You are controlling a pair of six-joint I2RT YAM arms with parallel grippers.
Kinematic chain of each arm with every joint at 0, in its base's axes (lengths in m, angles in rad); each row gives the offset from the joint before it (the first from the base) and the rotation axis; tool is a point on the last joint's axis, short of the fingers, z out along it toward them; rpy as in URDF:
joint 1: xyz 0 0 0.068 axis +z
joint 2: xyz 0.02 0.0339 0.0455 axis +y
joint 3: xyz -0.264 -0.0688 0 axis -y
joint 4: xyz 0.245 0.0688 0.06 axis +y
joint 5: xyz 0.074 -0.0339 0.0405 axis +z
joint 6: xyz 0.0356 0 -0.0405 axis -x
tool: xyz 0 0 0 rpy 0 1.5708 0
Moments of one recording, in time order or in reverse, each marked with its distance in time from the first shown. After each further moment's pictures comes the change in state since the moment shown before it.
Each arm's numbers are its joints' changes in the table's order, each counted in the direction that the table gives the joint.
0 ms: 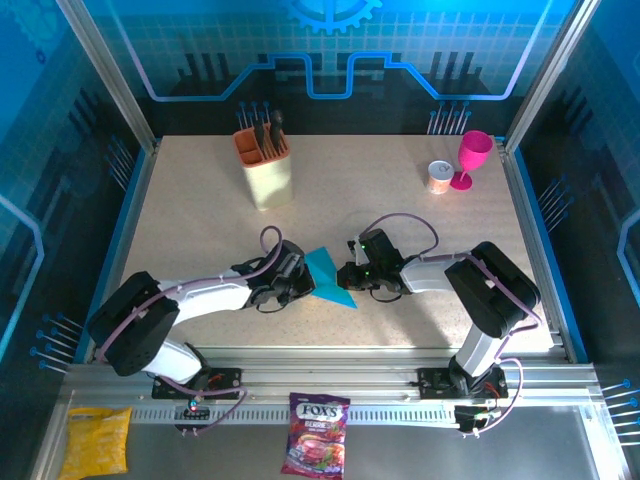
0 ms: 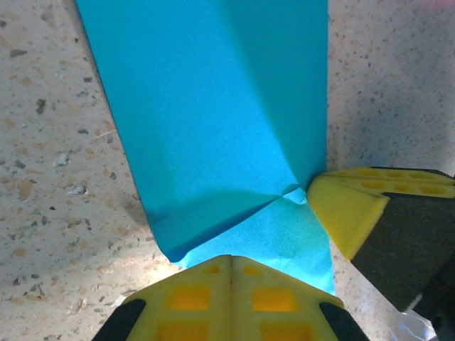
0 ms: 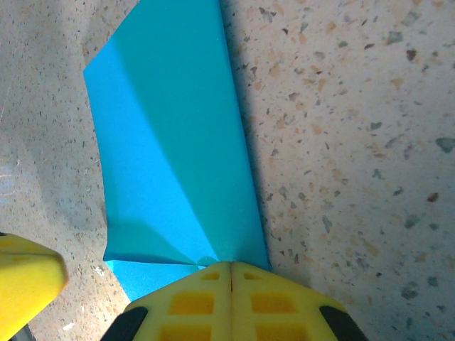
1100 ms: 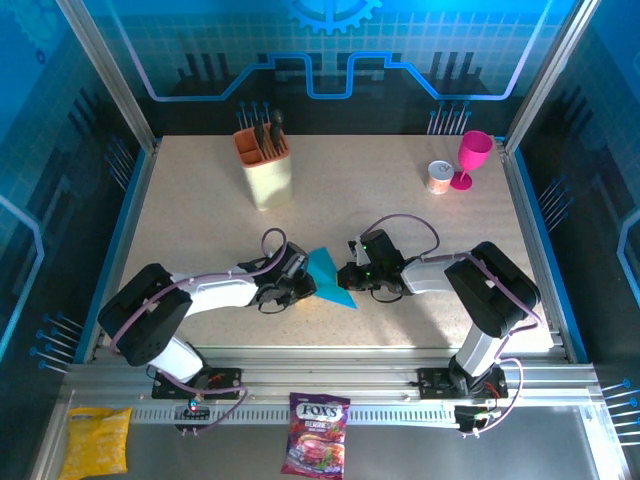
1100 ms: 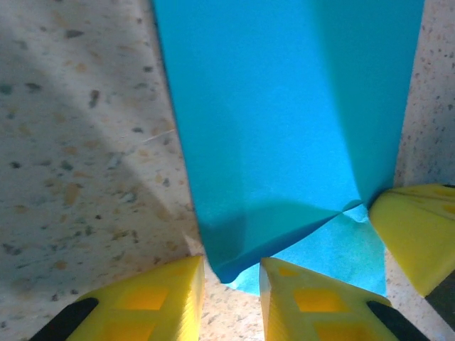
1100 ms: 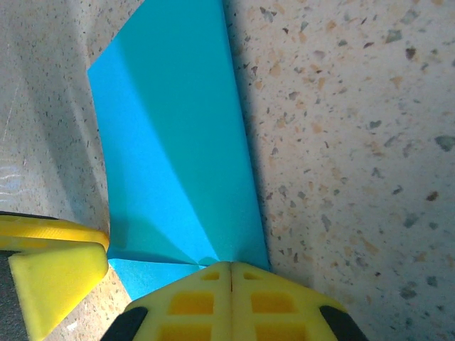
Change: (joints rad) left arm 0.000 0.085 0.027 0.038 0.019 0.019; right arm -0.006 0.002 -0.020 -0.039 0.013 -0.004
